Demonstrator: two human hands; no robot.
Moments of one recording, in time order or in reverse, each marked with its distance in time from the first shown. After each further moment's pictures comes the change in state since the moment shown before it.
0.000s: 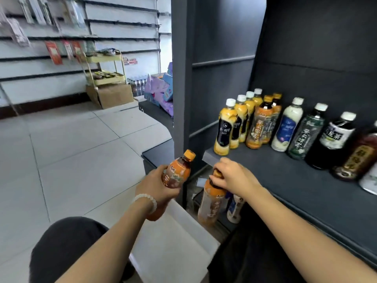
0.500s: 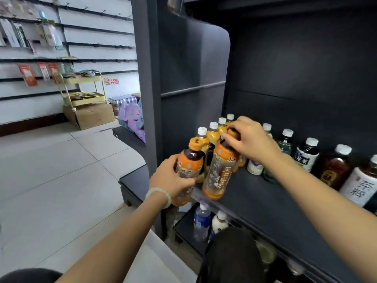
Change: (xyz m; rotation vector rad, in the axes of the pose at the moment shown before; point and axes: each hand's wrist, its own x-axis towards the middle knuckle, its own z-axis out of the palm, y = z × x) left_hand 0.065 0.136 0.007 -0.258 0.065 0.228; right_hand 0.044 0.090 -0.155 0.007 0.427 0.024
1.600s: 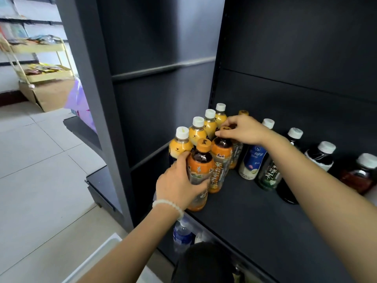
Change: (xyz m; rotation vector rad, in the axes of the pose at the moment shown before) left_hand 0.077 0.017 0.094 0.277 -0.025 0.068; right_hand 0.082 0.122 0.070 0.292 -0.478 0.430
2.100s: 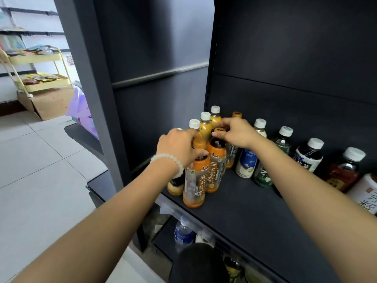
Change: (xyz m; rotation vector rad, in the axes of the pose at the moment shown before) left_hand 0.059 0.038 -0.054 0.269 -0.102 0.162; right_hand -0.013 -0.010 0.009 -0.023 0.141 0.005
